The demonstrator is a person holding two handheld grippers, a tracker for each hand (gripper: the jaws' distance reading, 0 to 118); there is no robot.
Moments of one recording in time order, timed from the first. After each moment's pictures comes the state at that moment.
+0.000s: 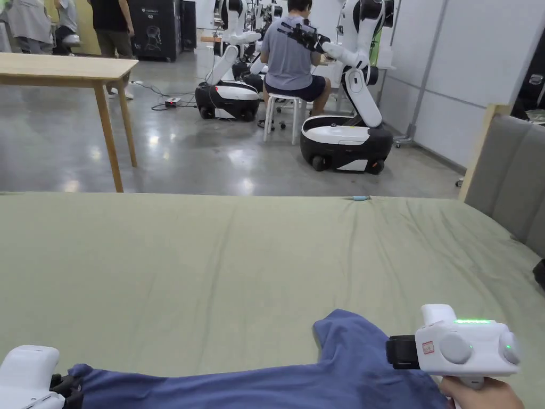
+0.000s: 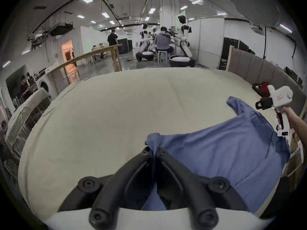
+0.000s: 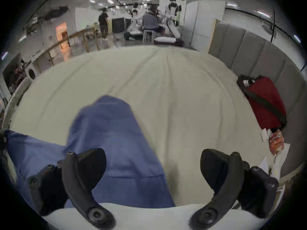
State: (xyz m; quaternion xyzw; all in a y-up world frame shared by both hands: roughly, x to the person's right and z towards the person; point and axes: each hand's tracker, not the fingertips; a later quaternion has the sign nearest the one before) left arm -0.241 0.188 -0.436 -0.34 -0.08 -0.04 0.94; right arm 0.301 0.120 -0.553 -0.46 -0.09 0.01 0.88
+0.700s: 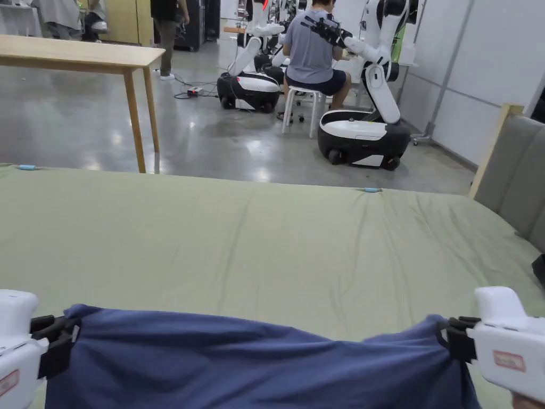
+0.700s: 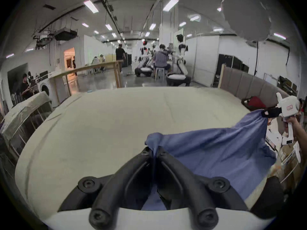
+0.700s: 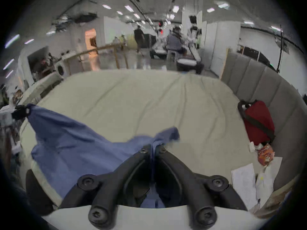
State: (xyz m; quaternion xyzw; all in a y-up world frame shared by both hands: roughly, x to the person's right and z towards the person) left arm -0.291 0.241 -0.337 -0.25 -0.10 0.00 0.96; right arm 0.294 0.249 -0.359 -0.32 0.06 0.04 0.94
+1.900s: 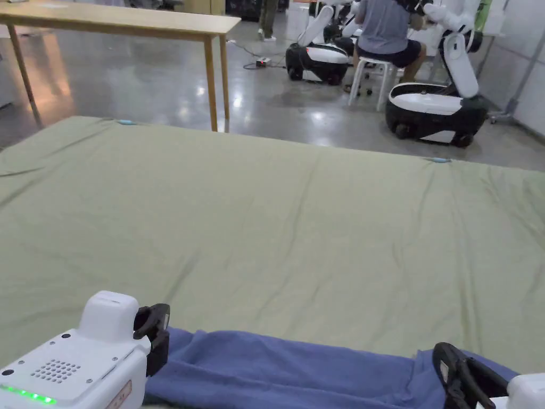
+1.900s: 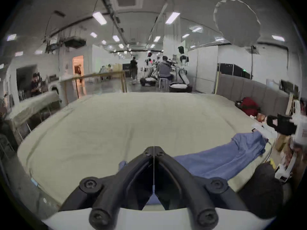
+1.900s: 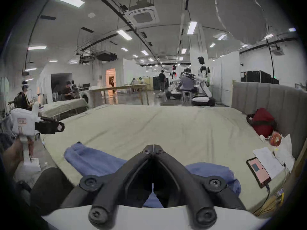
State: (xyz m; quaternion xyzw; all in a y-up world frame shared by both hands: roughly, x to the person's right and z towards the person) left arm -0.286 0.194 -0.196 -0.22 -0.07 0.04 0.97; right arm 0.150 0.200 -0.159 -0.13 0.12 0.01 0.98
